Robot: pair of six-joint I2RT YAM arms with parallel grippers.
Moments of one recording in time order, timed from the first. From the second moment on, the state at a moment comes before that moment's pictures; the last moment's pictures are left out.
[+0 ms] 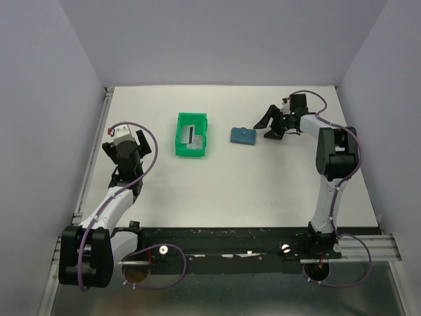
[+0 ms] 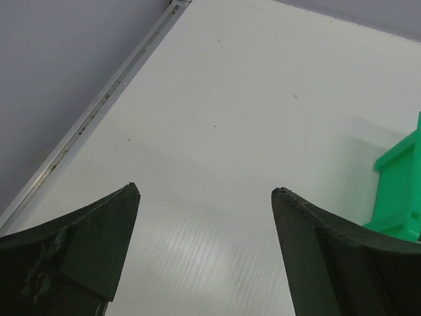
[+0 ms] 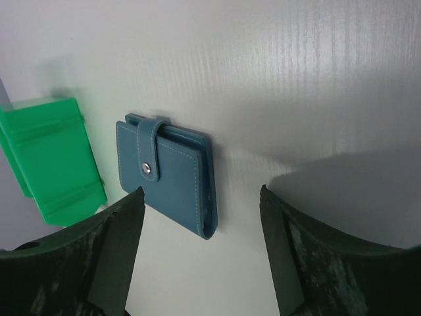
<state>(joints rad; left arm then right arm) -0.09 1.08 0.46 0.38 -0.46 -0.19 0.05 2.12 1.45 -0.24 -0.57 0.55</state>
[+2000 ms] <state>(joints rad) -0.09 0.91 0.44 0.16 0.00 -0.62 0.11 1.79 1.11 0.02 -0.75 0.66</state>
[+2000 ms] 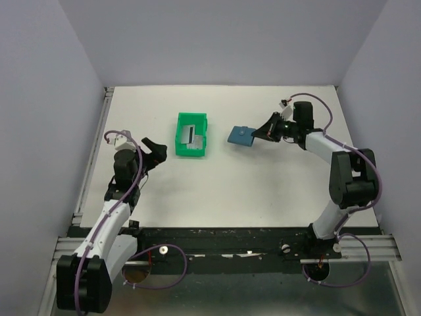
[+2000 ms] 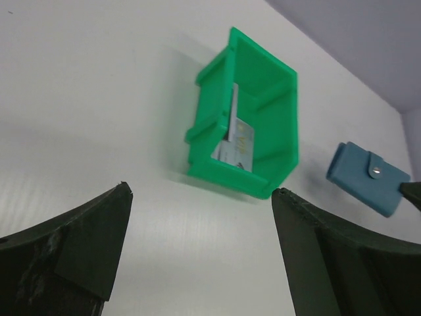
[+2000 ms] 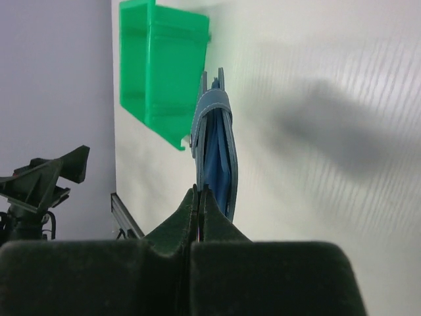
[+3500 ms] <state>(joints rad) -0.94 1.24 0.42 1.03 -0.04 -1.15 0.15 0.67 0.31 0.43 -0.73 1.27</state>
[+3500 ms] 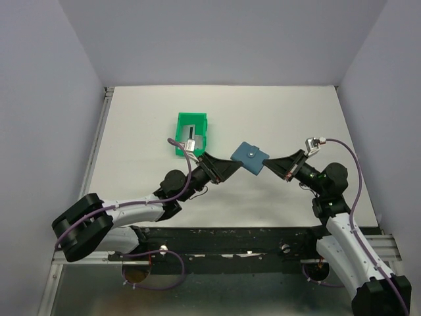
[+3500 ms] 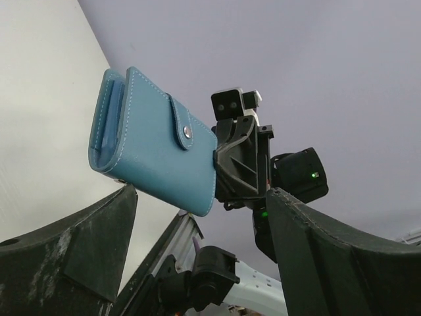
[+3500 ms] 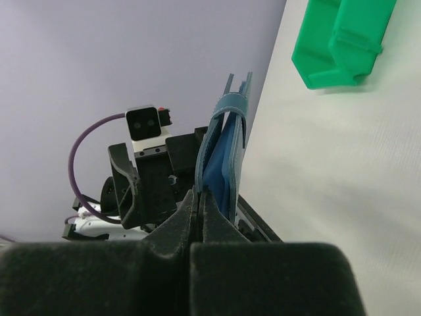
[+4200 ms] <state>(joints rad) -0.96 1.32 0.44 1.12 -0.04 -1.15 0.15 0.59 0.31 0.39 -0.75 1.28</state>
